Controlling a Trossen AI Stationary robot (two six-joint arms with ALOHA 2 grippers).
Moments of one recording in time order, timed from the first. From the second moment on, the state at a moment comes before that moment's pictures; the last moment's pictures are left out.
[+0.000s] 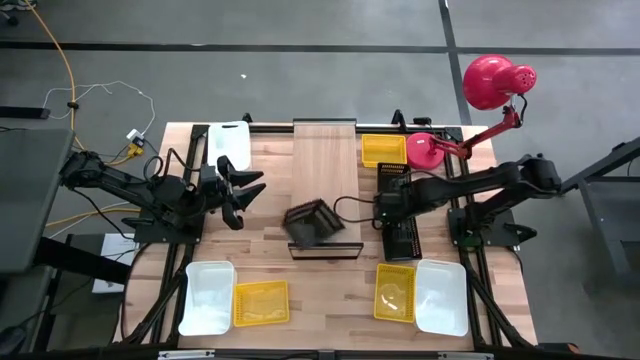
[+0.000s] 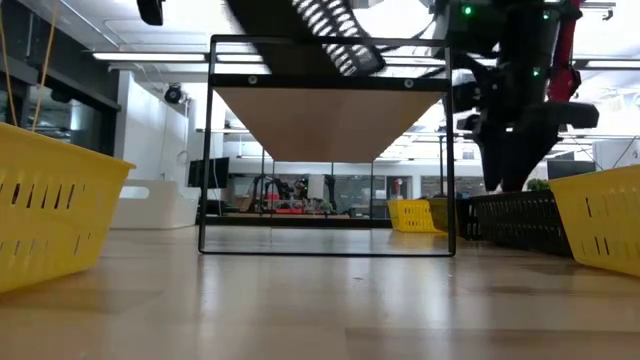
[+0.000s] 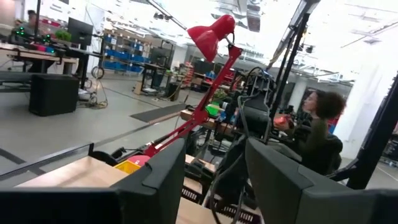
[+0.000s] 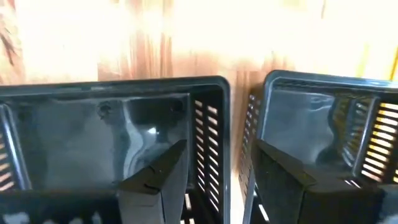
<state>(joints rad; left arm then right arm) -0.20 0.74 0.53 0.41 -0.64 -0.15 0.04 1.41 0.88 -0.88 0.19 -0.03</state>
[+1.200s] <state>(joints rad) -0.20 0.78 0.90 -0.79 -0.42 -0.89 0.04 0.99 0.90 -0.91 0.20 0.45</state>
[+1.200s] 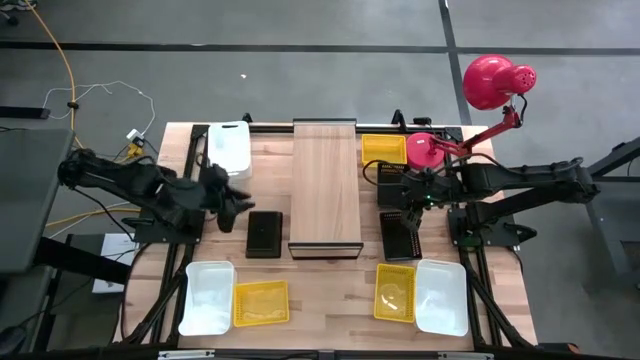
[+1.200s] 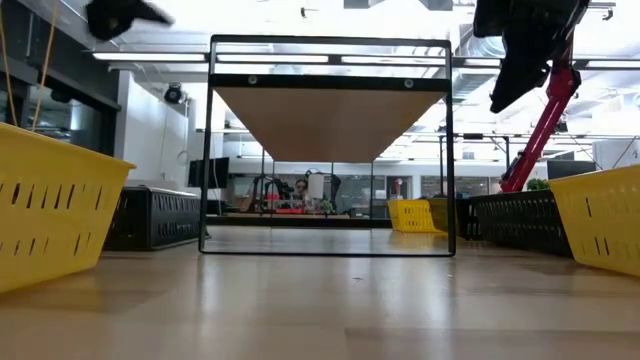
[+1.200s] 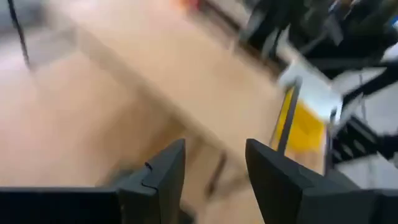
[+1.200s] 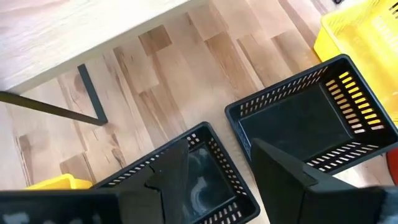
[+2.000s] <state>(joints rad) -0.23 0.98 0.59 -0.78 -0.41 -1.73 0.04 1.00 0.90 -0.91 0.24 0.47</state>
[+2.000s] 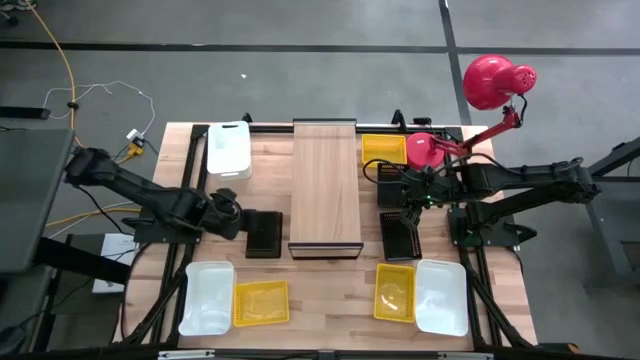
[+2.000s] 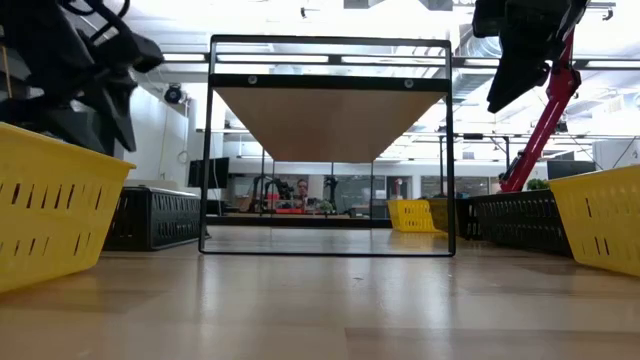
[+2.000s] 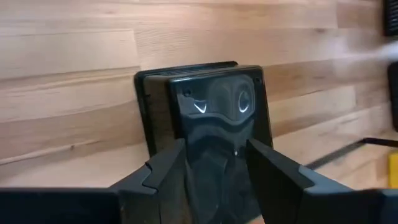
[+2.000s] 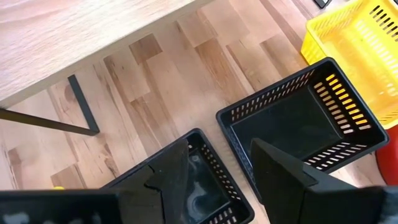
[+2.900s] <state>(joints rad) -0.23 1.26 0.59 -0.64 -0.42 -1.83 0.04 1.00 0.90 -0.91 0.24 0.47</state>
